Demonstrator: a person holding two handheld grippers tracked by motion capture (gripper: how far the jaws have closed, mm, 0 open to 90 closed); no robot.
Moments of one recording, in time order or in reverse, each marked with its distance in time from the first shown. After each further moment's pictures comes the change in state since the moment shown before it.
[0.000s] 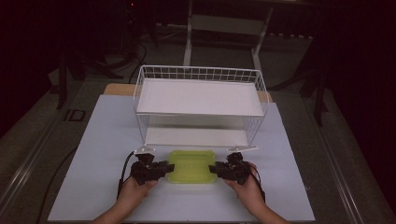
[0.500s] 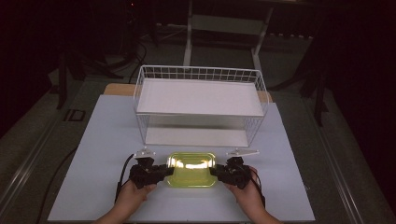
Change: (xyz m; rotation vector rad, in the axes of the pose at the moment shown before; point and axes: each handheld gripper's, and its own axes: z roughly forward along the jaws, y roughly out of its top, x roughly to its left) left arm -0.010 -0.005 -0.009 0.007 -0.011 0.041; right arm 0.014 -0.007 -0.009 -0.021 -0.032 -0.008
